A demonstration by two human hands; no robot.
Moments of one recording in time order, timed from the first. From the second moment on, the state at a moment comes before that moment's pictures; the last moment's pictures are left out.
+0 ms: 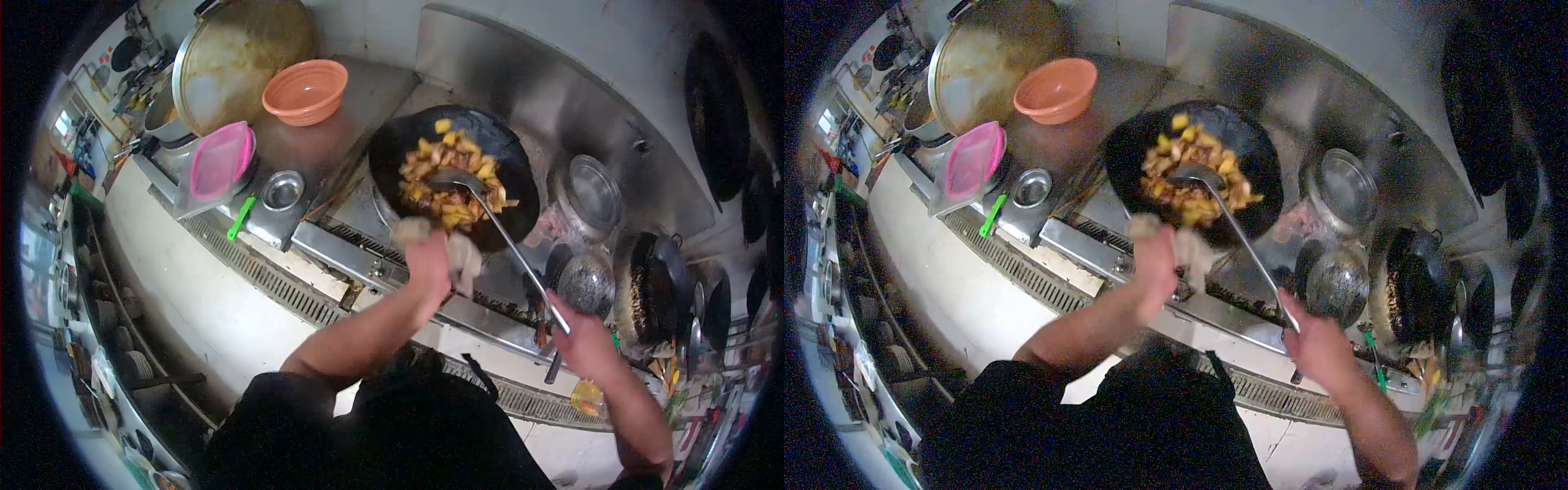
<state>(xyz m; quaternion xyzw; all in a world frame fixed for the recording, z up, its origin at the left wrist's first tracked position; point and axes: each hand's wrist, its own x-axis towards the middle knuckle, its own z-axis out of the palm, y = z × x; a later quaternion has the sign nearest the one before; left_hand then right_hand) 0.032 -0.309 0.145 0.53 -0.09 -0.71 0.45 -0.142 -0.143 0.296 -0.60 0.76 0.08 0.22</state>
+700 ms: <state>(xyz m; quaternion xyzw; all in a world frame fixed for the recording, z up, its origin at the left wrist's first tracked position) 0.057 -0.234 0.052 0.47 -0.17 -0.66 0.56 -0.135 -0.127 0.251 -0.63 0.76 0.13 0.09</state>
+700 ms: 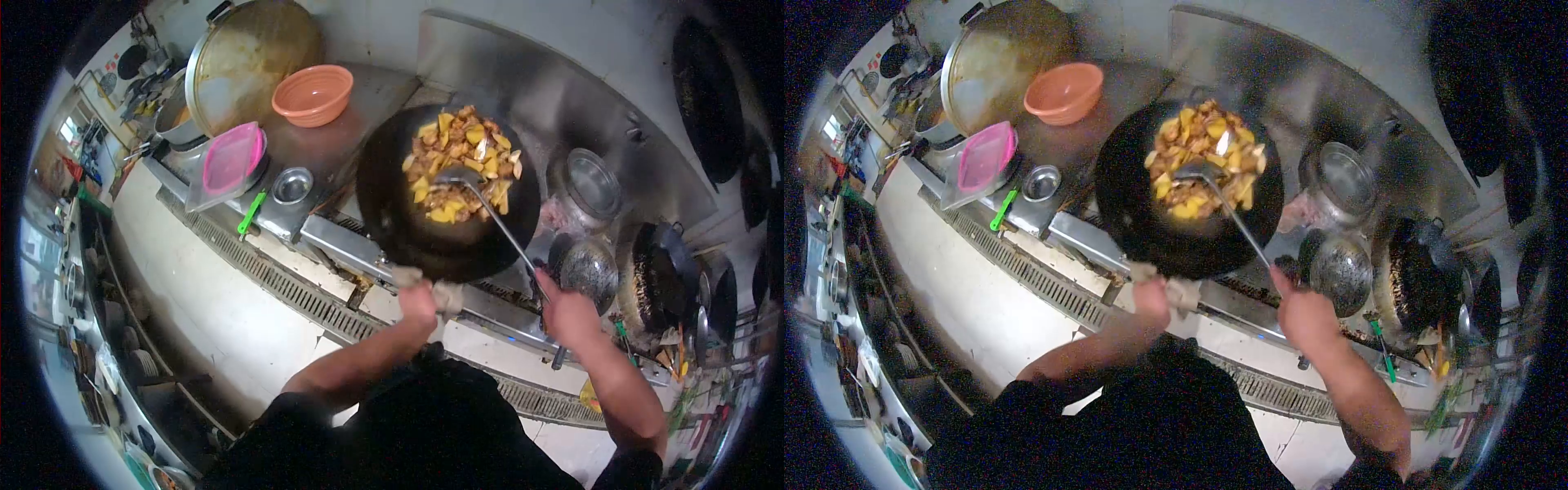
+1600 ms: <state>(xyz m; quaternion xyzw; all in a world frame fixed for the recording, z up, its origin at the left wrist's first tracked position) 0.051 -0.228 0.089 0.45 -0.17 -0.63 0.61 -0.166 -0.126 0.261 -0.67 0.72 0.15 0.08</state>
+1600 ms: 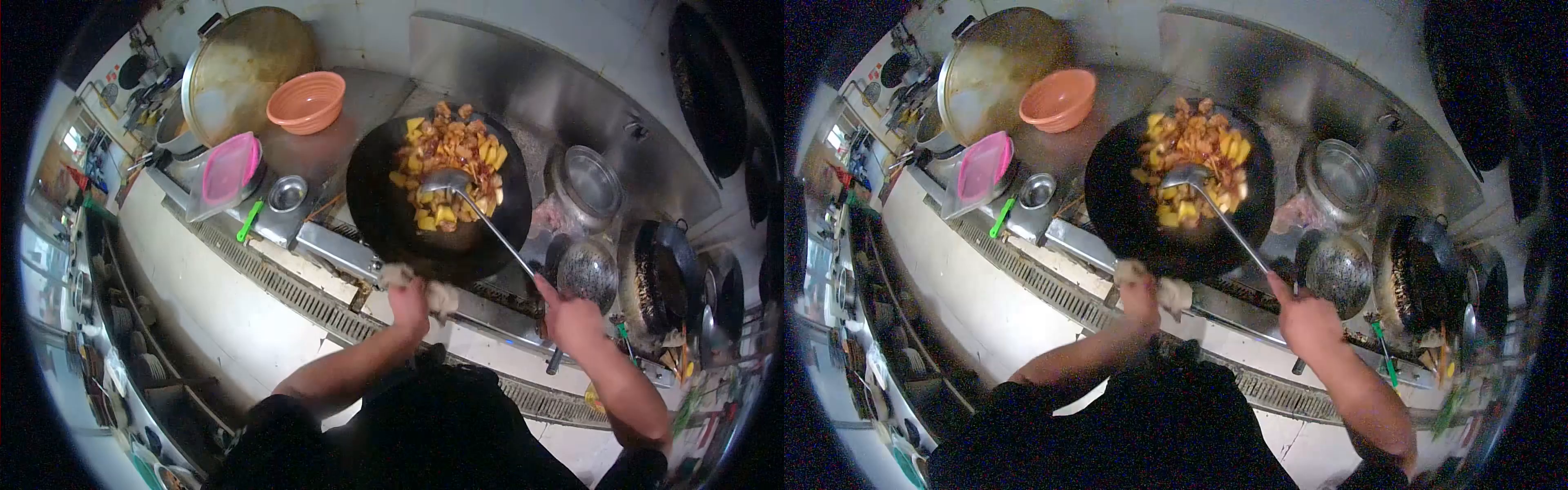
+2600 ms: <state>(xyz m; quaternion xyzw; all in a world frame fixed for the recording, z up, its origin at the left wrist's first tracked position) 0.076 -0.317 0.142 0.50 -0.24 -0.67 0.49 -0.145 -0.154 0.307 -0.62 0.73 0.01 0.28</state>
